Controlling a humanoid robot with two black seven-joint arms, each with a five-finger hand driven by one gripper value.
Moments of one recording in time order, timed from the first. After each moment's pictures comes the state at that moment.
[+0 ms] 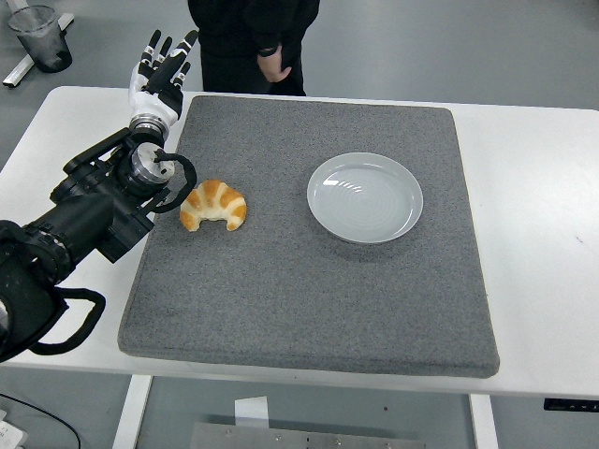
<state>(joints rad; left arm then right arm) -1.00 0.07 -0.66 -0.34 -0.33 0.01 -0.46 -0.04 0.00 -0.04 0.10 0.07 0.11 0.18</state>
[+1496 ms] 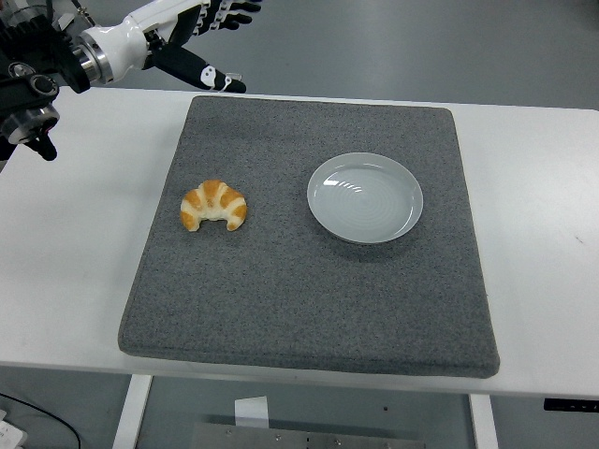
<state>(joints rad) -1.44 0.74 0.22 -1.15 0.47 -0.03 -0.46 -0.04 0.00 -0.04 0.11 0.07 0.11 0.18</state>
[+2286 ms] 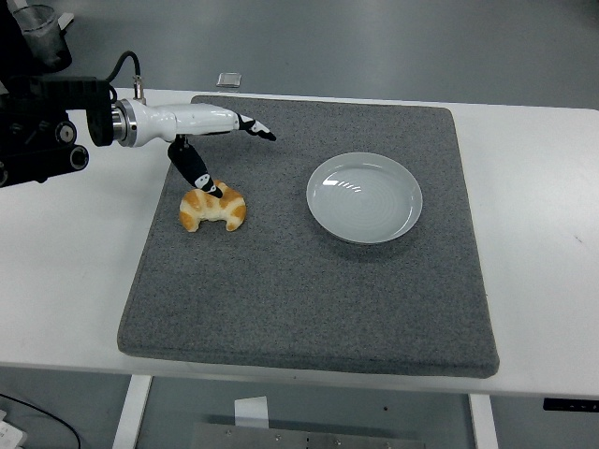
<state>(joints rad) -1.48 0.62 0.51 -1.12 0.94 0.07 -0.46 -0.04 0.00 -0.04 0.11 0.07 0.11 0.18</state>
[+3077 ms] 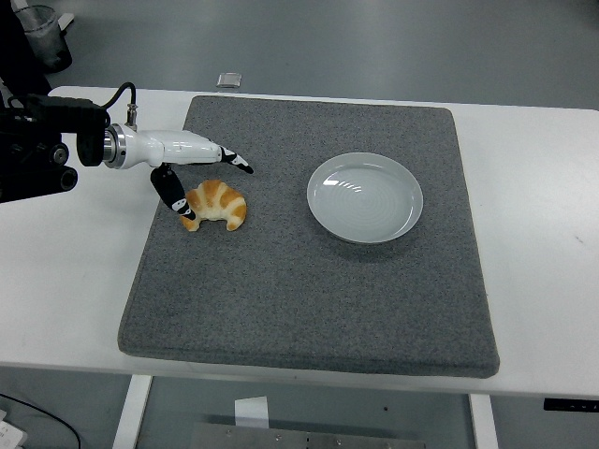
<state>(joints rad) -1.50 0.62 0.62 -1.11 1.00 0.09 -0.46 -0.04 0.00 -0.04 0.11 0.07 0.11 0.18</state>
